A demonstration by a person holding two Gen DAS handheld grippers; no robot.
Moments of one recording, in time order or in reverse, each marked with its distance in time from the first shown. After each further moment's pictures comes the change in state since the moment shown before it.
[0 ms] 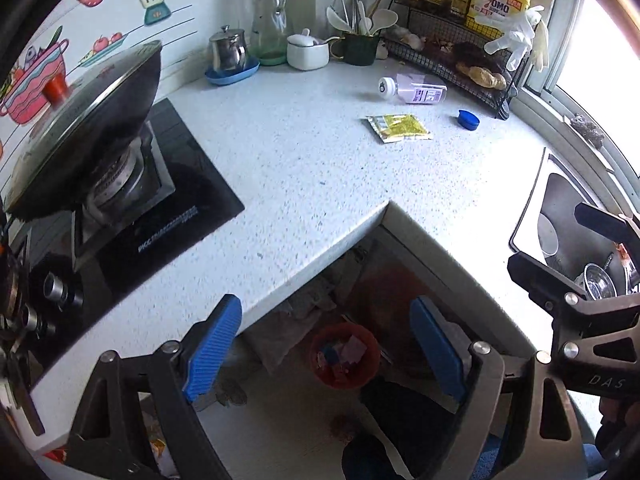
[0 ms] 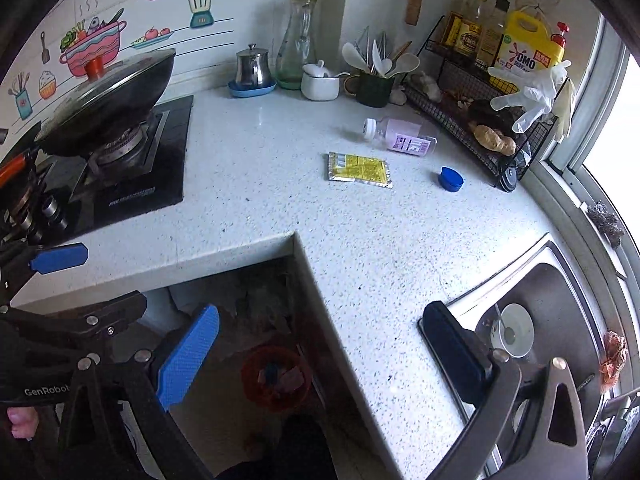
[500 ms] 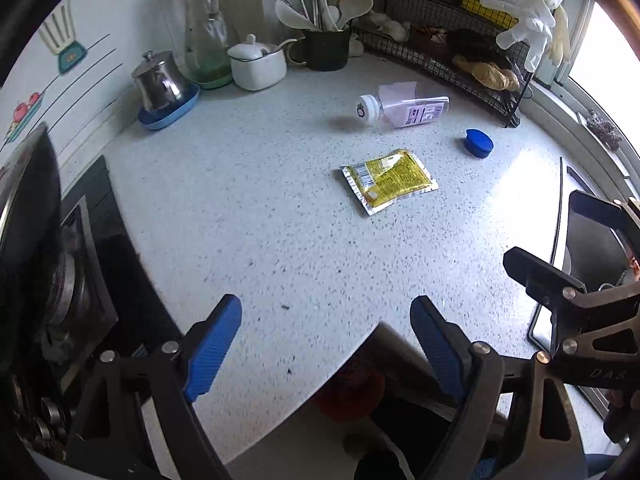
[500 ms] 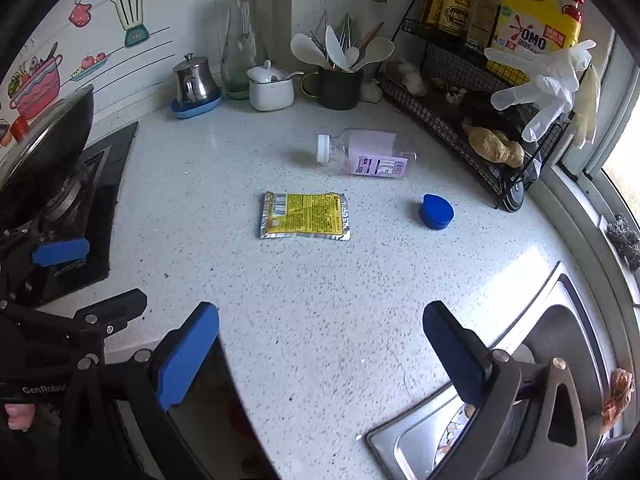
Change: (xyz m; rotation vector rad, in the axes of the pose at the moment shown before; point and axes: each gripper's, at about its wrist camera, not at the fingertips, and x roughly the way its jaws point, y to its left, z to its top) left arm 0.097 -0.036 0.134 0.123 0.076 -0.038; right arm 0.080 -0.070 0.084 0.060 0.047 0.002
